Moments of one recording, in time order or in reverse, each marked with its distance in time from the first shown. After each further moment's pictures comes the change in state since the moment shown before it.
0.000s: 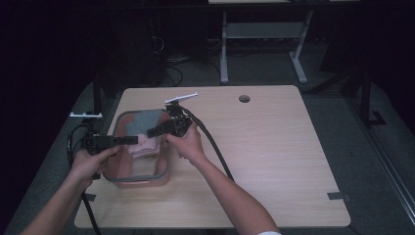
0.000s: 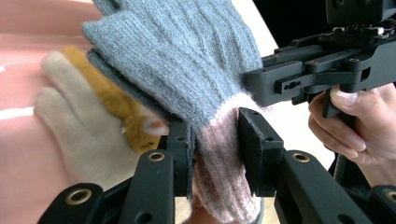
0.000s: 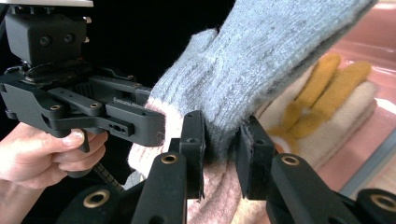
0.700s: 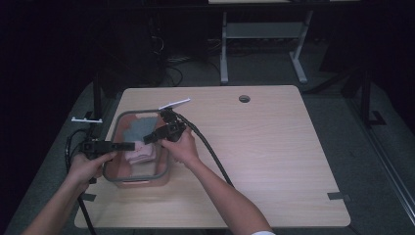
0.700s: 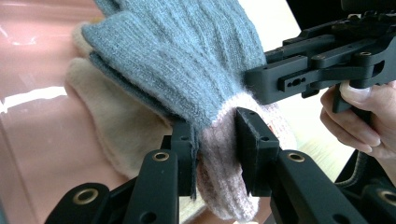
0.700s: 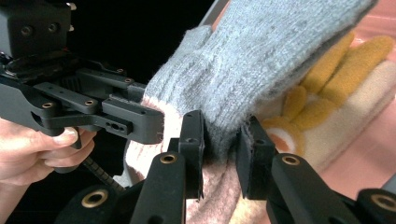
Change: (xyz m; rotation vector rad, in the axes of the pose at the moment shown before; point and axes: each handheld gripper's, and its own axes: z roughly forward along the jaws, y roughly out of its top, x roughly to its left) left arm 0.017 -0.011 0.002 0.057 0.063 -0.009; right arm -0.007 -0.006 0.028 0.059 -0.023 0.010
